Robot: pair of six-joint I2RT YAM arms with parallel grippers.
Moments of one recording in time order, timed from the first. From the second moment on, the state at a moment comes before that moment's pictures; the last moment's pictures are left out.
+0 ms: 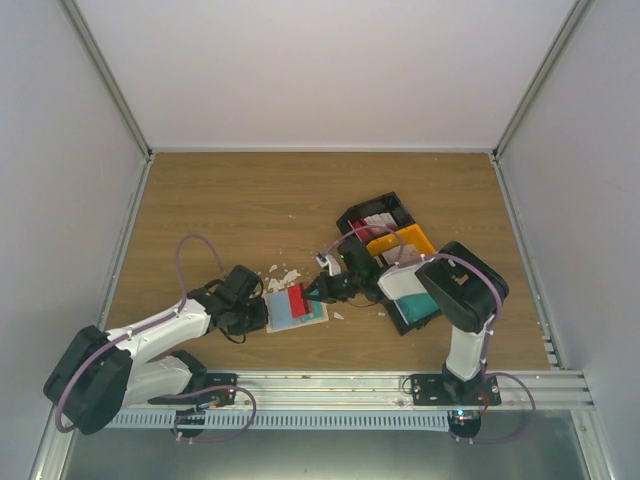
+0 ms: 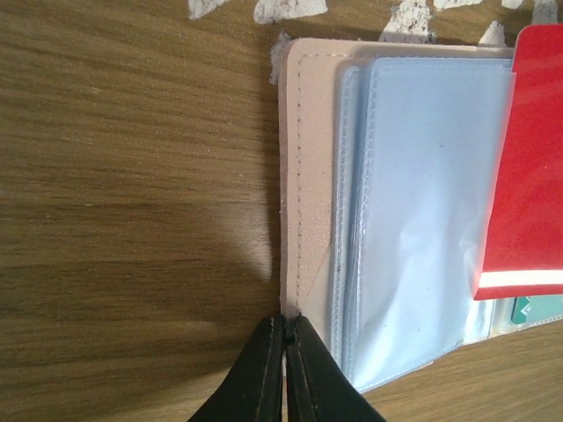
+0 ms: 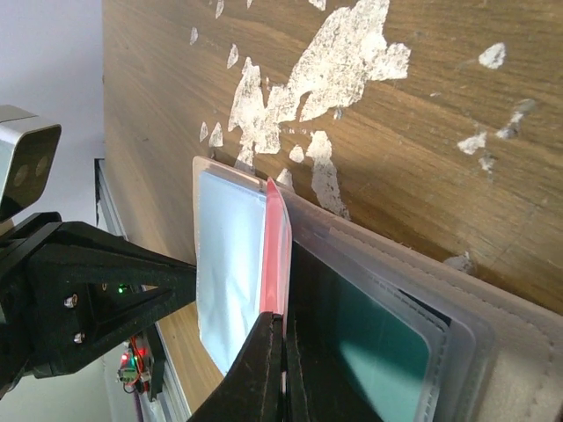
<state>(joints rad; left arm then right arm) -0.59 1.13 0.43 -0.48 0.17 -0.86 0.72 1.87 0.74 0.37 -0.70 0.78</state>
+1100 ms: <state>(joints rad) -0.59 1.15 0.42 -0.44 0.20 -0.85 0.73 1.90 0.63 0.61 -0.76 1.03</state>
